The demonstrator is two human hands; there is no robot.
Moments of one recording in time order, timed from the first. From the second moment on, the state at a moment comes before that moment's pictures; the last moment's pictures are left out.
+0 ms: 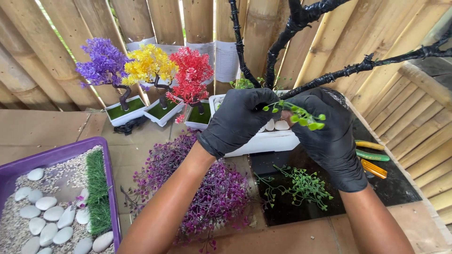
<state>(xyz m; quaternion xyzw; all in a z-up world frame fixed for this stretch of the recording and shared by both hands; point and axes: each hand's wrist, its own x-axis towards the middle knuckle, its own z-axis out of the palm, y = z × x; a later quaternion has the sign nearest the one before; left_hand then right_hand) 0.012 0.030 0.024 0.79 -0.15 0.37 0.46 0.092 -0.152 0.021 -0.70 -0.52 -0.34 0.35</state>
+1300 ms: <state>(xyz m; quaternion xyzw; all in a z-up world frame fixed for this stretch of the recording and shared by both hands) 0.030 0.135 0.058 0.89 -0.13 0.27 0.34 0.099 -0.106 -0.027 -0.73 -0.48 -0.34 0.34</state>
